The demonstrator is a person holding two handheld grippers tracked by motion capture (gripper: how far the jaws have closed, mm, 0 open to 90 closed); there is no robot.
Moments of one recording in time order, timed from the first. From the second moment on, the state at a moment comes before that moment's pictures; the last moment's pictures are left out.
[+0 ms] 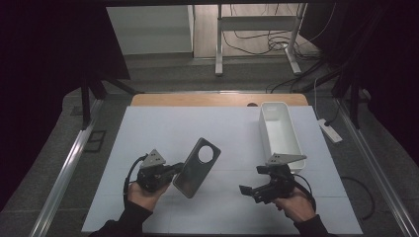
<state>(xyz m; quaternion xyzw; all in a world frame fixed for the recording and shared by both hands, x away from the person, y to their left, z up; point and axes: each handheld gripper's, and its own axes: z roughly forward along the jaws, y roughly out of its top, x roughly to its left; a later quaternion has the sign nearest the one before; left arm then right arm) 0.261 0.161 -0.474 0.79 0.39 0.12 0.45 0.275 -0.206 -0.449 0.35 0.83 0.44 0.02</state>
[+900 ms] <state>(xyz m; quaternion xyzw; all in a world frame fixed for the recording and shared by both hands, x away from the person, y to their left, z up) 0.260 0.132 -0.478 0.80 0.38 0.11 0.45 0.284 -0.167 -0.455 0.33 0.83 0.45 -0.02</state>
